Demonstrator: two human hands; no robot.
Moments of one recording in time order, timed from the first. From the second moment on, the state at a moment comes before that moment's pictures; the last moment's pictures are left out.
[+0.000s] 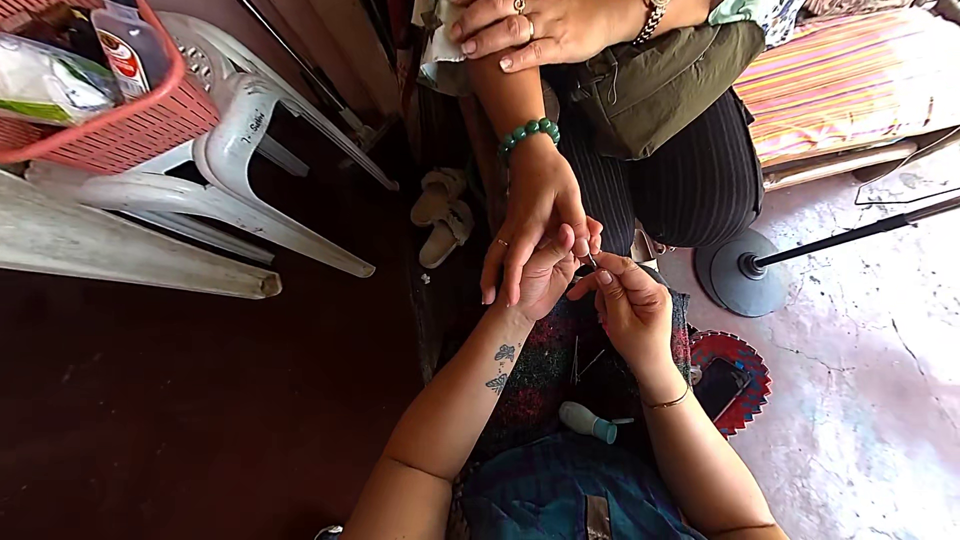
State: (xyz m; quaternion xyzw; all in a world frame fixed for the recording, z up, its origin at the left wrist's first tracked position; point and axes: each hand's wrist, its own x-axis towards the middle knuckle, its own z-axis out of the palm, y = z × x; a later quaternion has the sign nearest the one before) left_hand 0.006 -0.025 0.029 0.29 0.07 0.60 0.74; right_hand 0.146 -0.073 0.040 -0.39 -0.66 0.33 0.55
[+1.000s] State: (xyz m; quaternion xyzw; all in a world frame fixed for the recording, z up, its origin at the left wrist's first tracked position) left_hand 0.007 -0.022 0.026 0.30 0.04 0.60 0.74; right_hand 0.142 -0.070 0.040 -0.40 -0.70 0.21 0.56
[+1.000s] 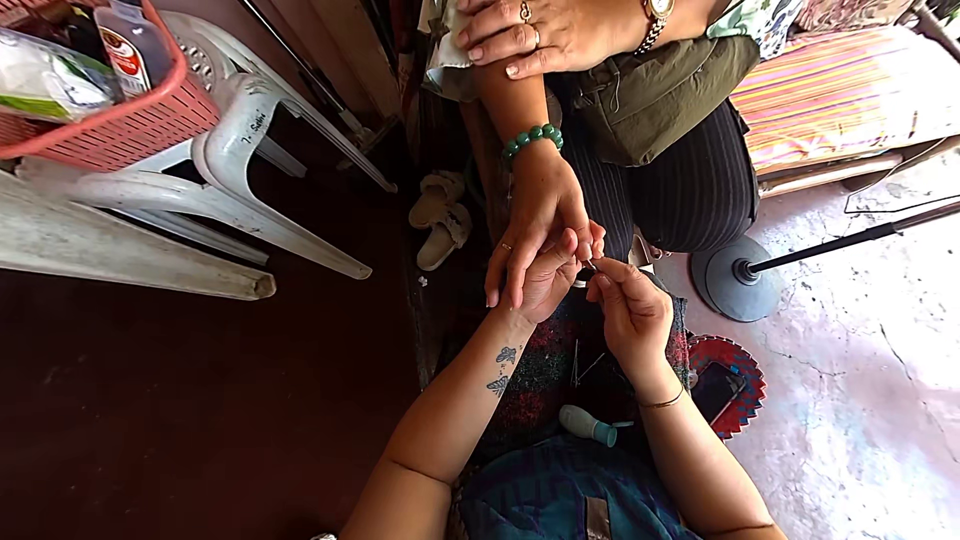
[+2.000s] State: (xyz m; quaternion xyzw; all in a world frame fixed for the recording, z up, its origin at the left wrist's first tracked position) left_hand 0.008 -0.016 0.023 0.34 0.05 0.60 0.72; right_hand 0.137 -0.079 0.045 -0.42 -0.57 0.40 0.58
